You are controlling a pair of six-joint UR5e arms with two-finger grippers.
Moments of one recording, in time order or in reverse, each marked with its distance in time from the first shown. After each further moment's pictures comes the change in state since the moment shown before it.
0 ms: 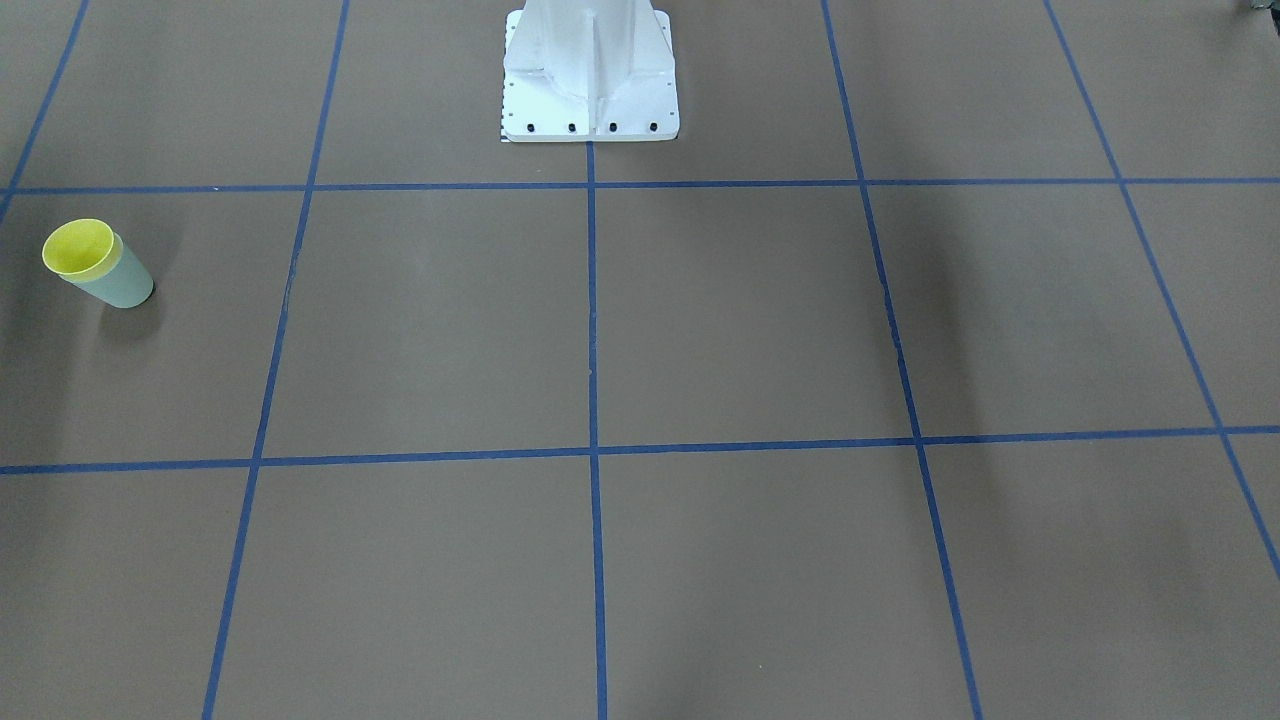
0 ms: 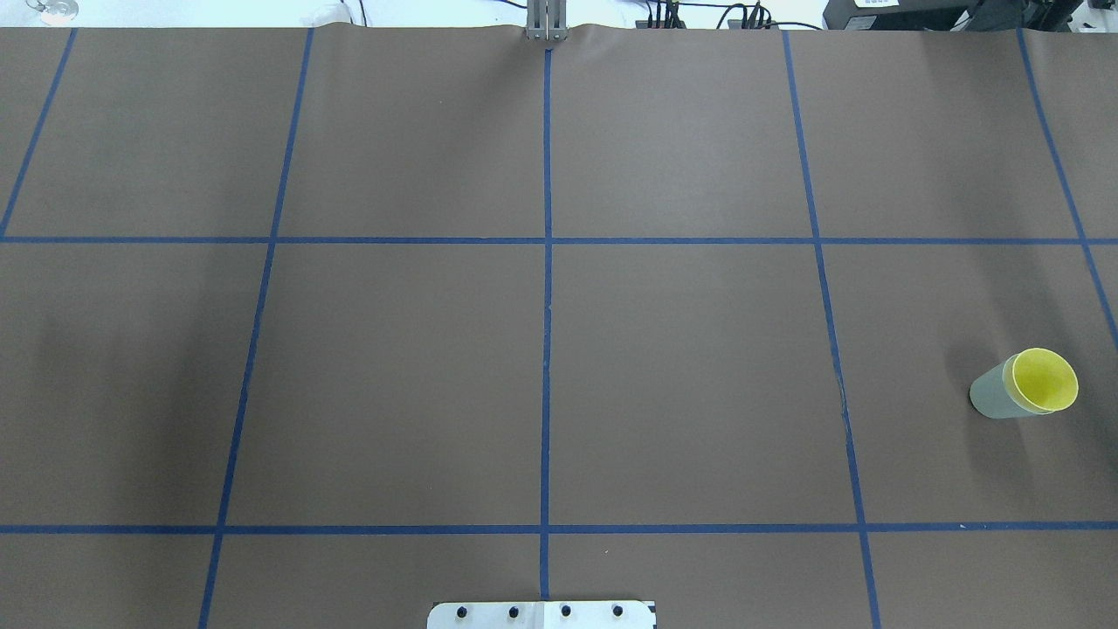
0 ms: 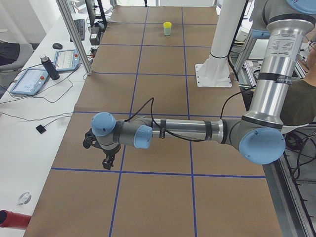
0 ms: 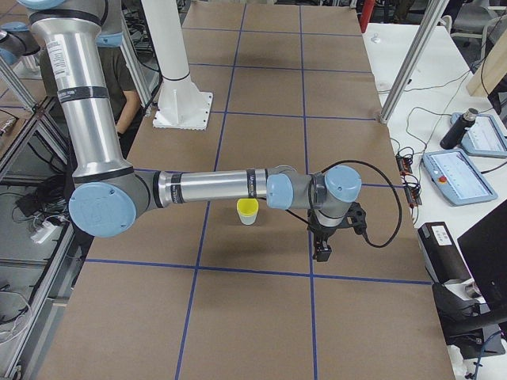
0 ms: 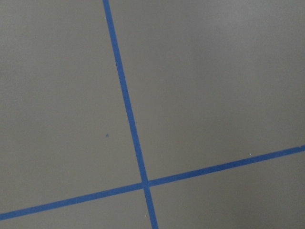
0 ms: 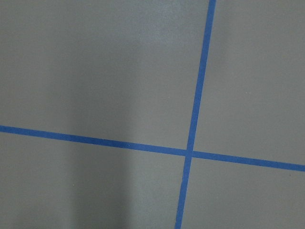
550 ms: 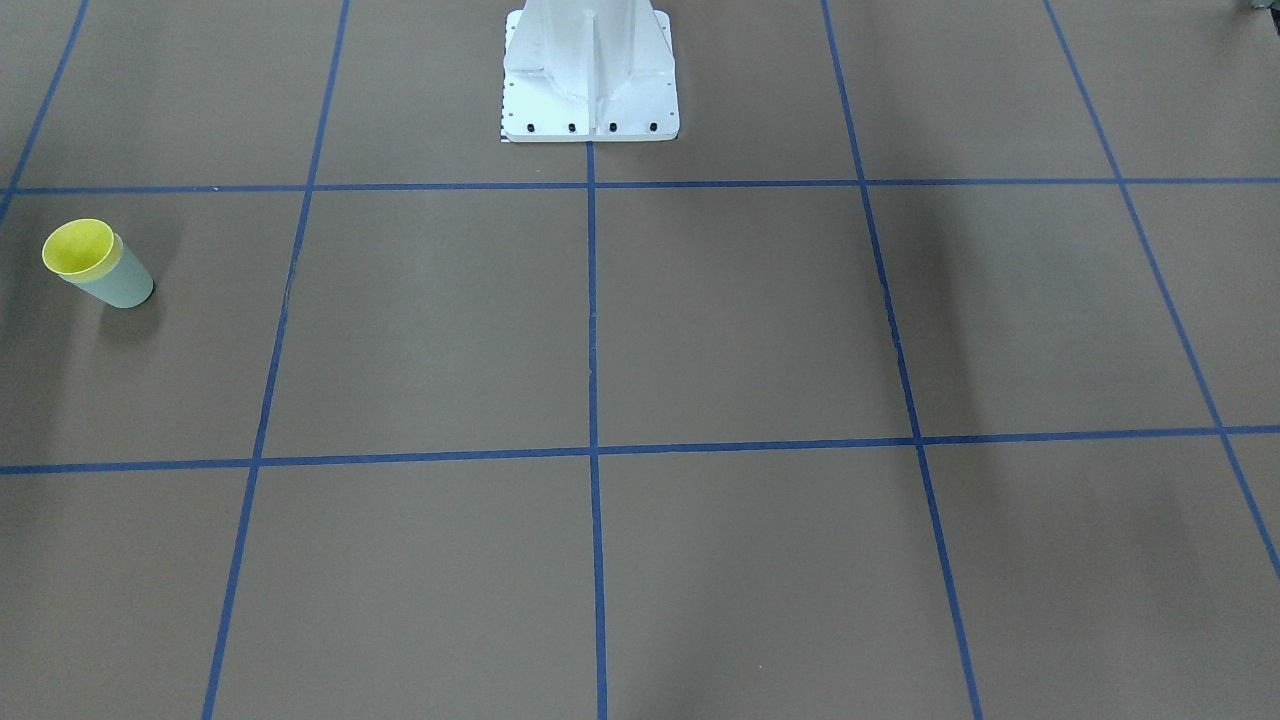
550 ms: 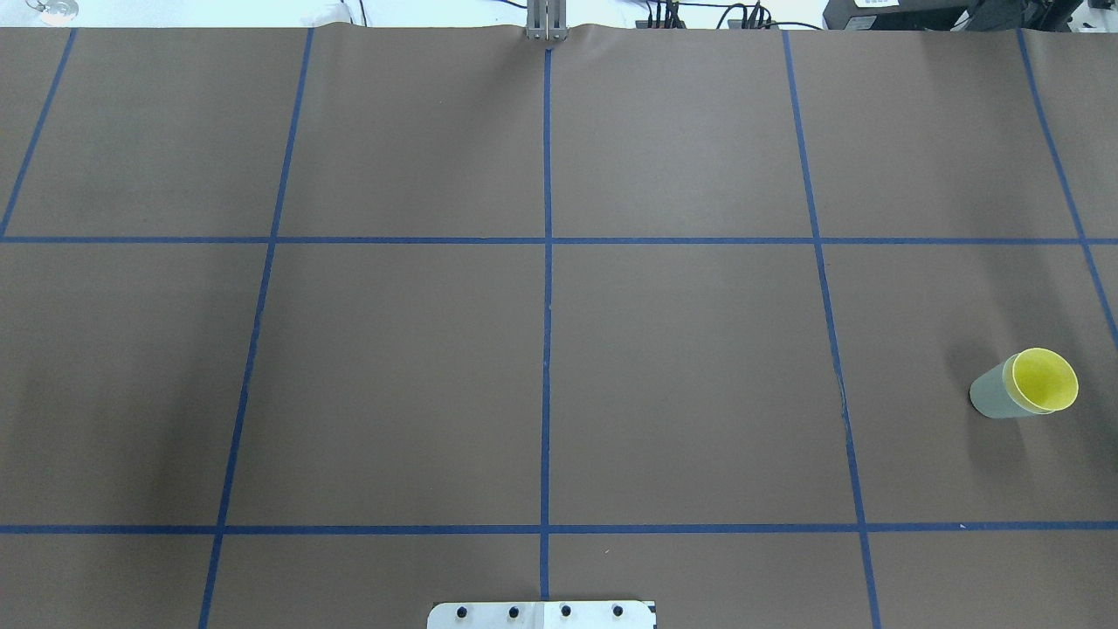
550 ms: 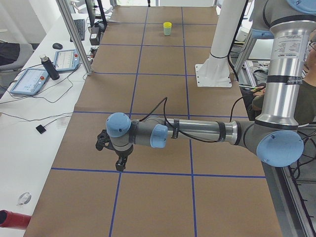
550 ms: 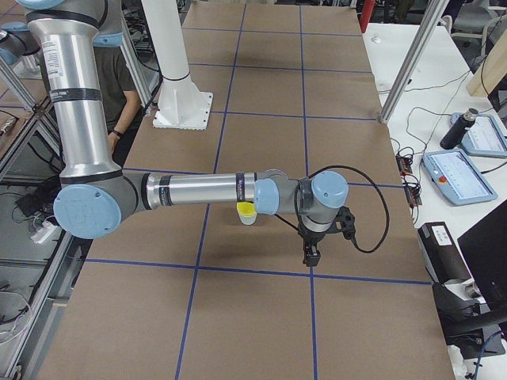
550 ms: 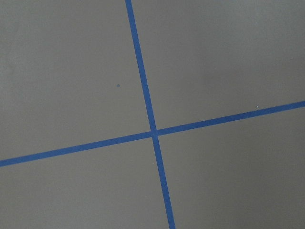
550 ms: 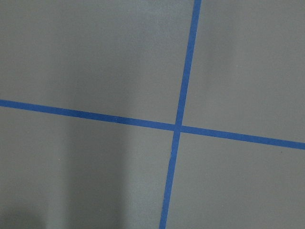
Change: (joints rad) left arm -0.003 0.095 -0.129 0.113 0.010 0.003; right arm 0.005 -0.062 0.050 0.009 0.002 -0.008
